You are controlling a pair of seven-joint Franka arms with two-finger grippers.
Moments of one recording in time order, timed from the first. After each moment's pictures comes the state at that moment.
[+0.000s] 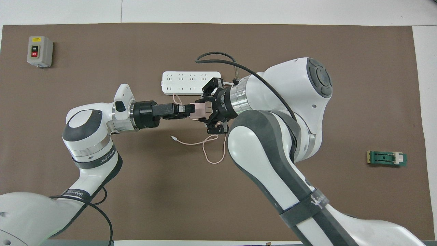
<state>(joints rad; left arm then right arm) -0.27 0.25 0.00 -2.12 -1.79 1.71 0.90 0.60 0.26 -0.10 -1.70 0.75 2.17 1.58</state>
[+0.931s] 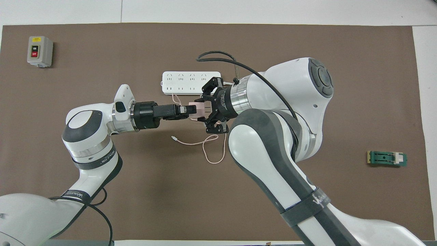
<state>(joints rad) -0.27 0.24 0.00 -2.12 -1.79 1.71 0.90 0.60 0.26 -0.10 -1.70 0.77 2.17 1.58</state>
